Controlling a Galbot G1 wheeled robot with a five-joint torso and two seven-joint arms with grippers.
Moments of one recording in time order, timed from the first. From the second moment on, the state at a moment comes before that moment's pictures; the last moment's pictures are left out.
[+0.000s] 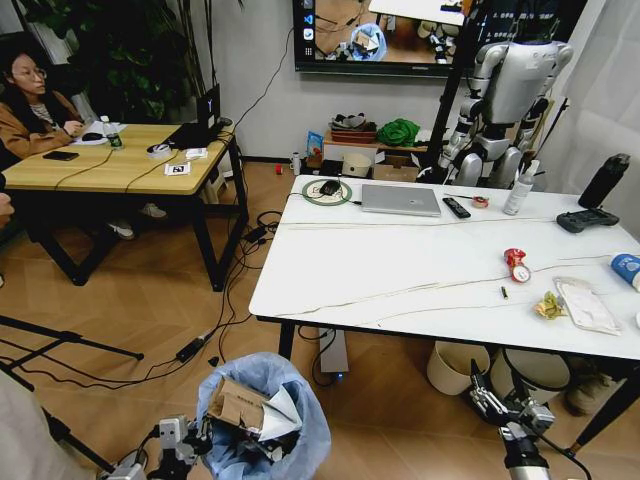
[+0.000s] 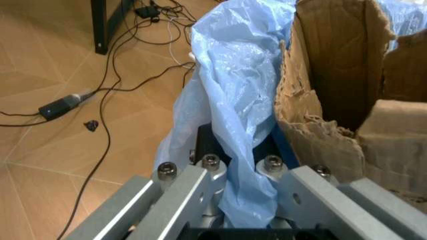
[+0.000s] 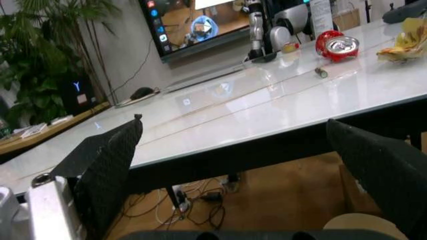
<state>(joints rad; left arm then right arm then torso) 1.87 -1.28 -0.64 -1.98 -0.56 0.08 0.14 -1.62 1.55 0.90 1.64 0.59 0.40 -0.53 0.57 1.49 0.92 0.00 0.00</state>
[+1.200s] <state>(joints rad) 1.88 -1.30 -0.62 -1.97 -0.54 0.08 0.14 -1.63 1.55 0.92 1.62 0.63 0.41 -0.55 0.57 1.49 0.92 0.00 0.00</state>
